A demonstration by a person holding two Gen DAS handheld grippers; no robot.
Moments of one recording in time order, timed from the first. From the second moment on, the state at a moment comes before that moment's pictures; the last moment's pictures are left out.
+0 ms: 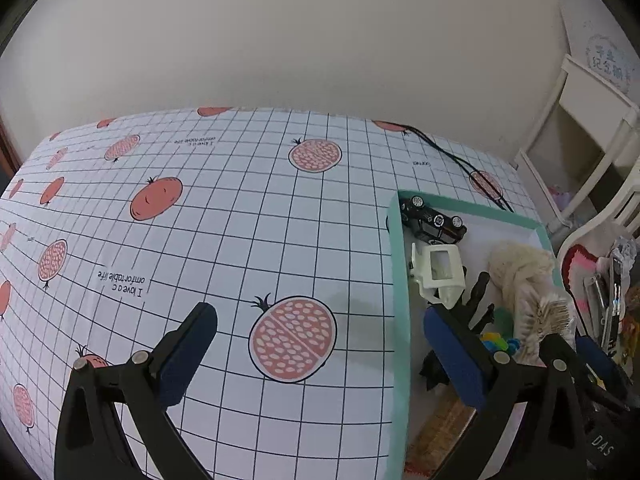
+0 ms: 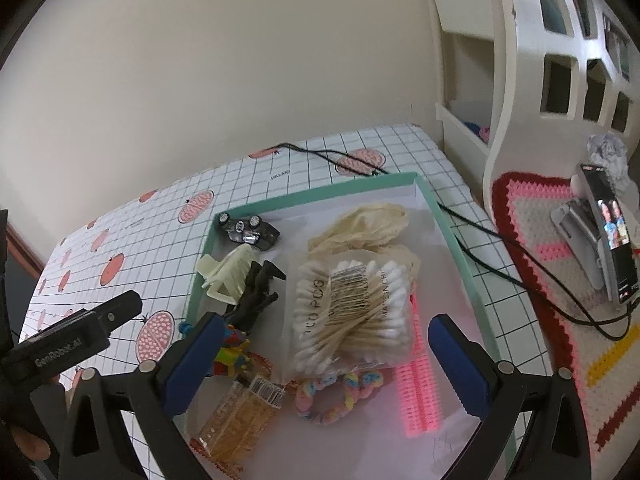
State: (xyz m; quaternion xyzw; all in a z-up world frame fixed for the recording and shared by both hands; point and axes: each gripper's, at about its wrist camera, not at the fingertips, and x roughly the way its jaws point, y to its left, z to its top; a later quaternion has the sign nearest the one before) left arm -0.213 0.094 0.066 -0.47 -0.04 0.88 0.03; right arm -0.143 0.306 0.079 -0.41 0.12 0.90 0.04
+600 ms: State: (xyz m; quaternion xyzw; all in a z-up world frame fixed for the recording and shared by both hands) left arm -0.158 0.083 0.103 -0.42 -0.05 0.91 0.06; right arm -0.091 0.282 0.120 -0.36 0.12 0.92 0.04
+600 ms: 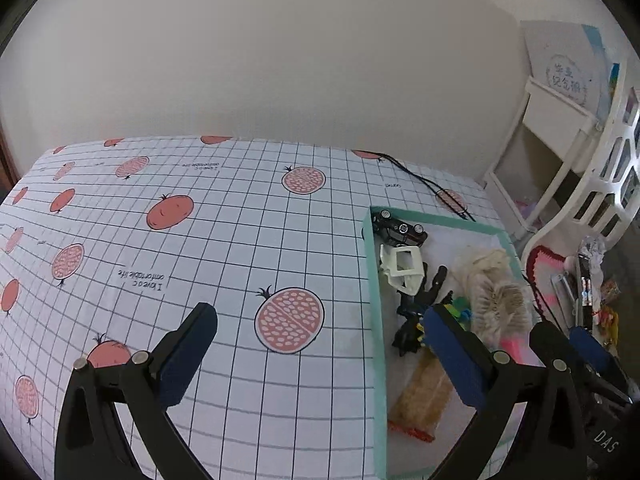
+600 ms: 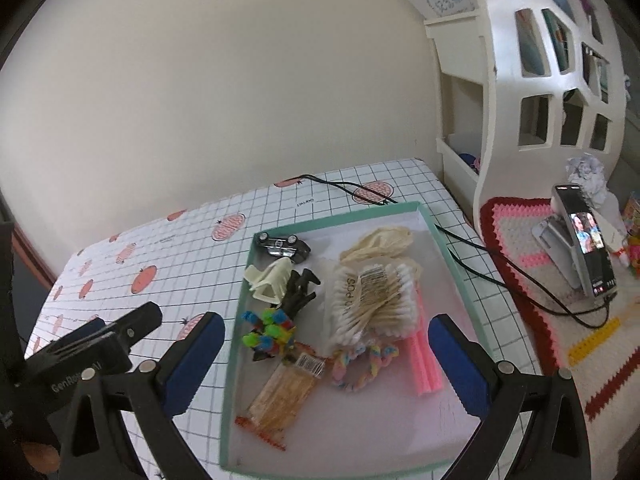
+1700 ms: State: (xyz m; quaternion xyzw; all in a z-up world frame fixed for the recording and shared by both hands) left arm -0.019 0.039 0.075 -0.49 -0.02 0.87 0.04; right arm 0.059 0.232 0.102 -0.43 0.12 0.90 0.05
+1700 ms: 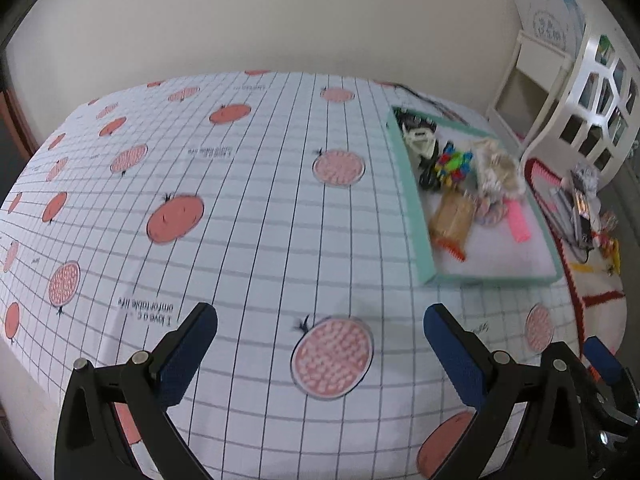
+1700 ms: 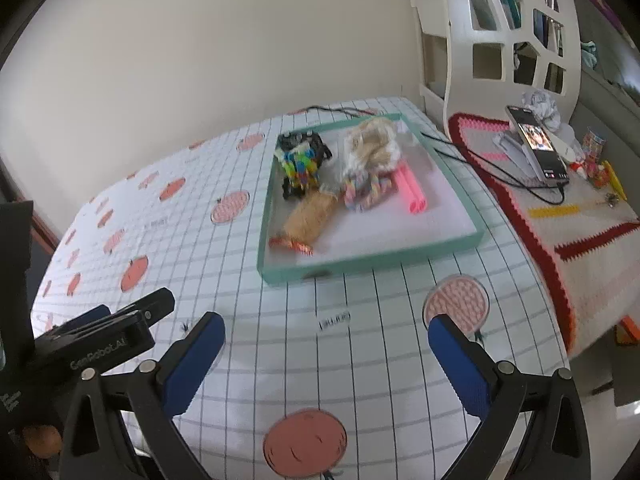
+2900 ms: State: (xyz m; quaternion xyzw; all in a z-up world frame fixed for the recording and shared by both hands) left arm -0.018 0.026 -0.001 -0.55 0.02 0.83 0.04; right arm 0.045 0.242 0.025 -0.50 0.08 0.86 0.09
